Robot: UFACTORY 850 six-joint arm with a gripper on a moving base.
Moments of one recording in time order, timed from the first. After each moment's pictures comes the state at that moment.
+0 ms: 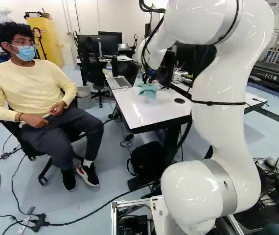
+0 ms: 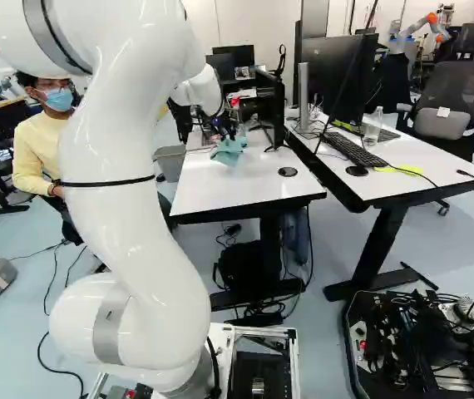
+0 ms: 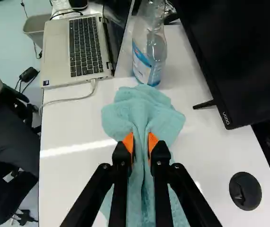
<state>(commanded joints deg) 0.1 -24.3 -77.2 -2.7 -12.9 0.0</state>
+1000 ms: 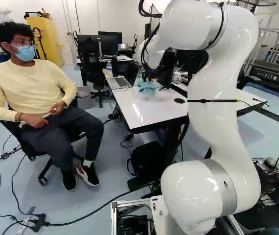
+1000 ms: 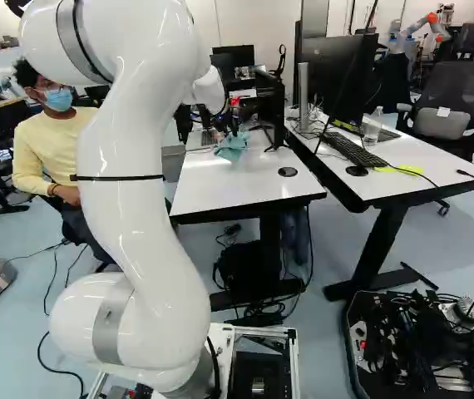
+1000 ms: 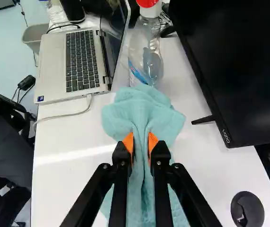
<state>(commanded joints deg) -0.3 -28.4 -82.2 -2.7 -11.8 0.0</state>
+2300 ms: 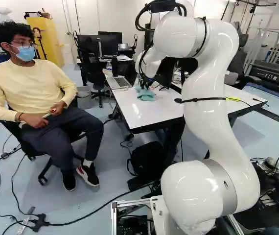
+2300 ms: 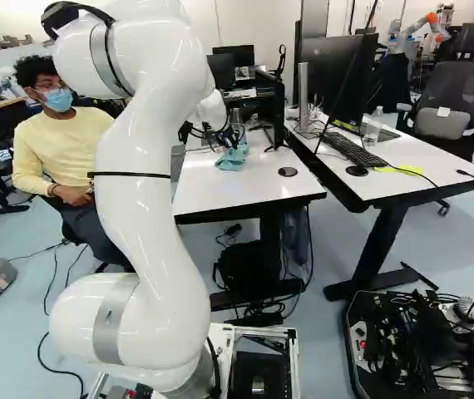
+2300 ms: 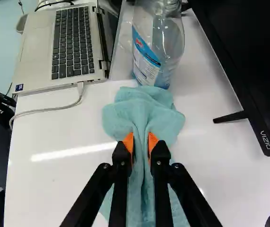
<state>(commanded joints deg) 0.4 -35.4 -83.2 -2.7 -7.3 0.0</state>
